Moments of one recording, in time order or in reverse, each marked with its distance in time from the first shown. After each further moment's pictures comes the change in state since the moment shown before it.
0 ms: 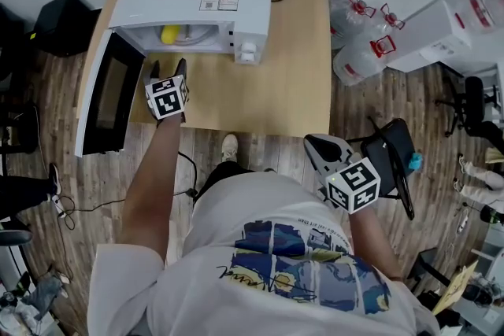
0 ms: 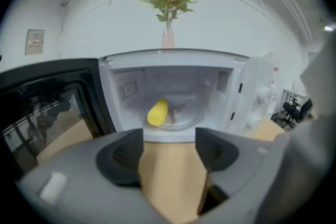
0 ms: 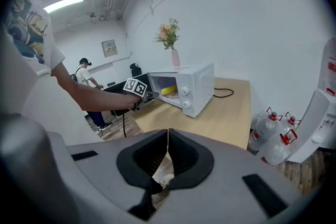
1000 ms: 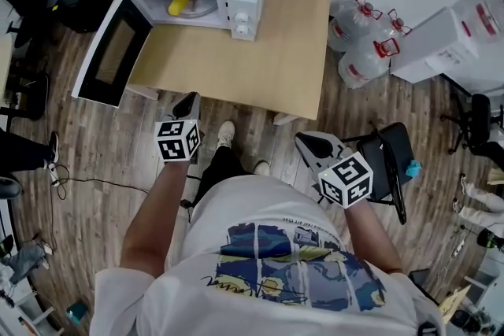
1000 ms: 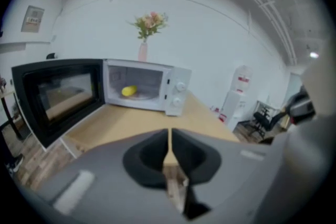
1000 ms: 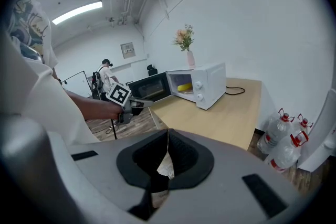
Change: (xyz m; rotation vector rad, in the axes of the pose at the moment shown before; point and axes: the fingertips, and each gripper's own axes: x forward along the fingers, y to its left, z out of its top) left arm -0.206 -0.139 -0.080 -0.093 0.022 -0.203; right arm -0.067 0.025 -0.064 -0.076 -0.023 0.165
